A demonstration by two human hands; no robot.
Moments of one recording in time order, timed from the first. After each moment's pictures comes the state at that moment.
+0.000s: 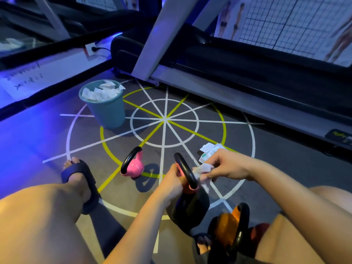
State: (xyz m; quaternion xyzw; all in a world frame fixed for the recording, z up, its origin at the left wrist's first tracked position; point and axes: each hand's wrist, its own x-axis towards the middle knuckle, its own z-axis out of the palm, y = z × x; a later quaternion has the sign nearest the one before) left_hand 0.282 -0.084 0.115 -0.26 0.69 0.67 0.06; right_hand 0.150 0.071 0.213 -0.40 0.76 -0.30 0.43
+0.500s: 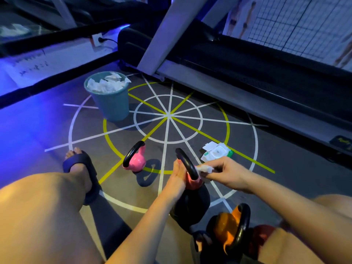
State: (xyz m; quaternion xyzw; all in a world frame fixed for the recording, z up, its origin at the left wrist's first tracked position) left_hand 0.259 -0.079 0.039 -0.21 0.71 0.67 -0.01; right_hand 0.164 0.075 0.173 -0.37 0.76 -0.37 0.39
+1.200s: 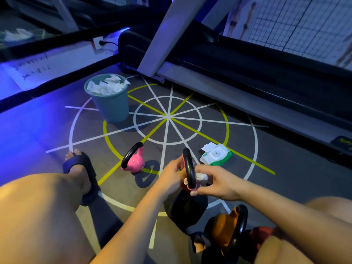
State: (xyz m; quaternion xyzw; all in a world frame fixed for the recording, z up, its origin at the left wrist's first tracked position) left_hand 0.270 -0.087 0.103 -0.20 0.73 0.66 -0.02; right_hand 0.180 0.075 0.173 -0.44 0.73 -0.36 0.39
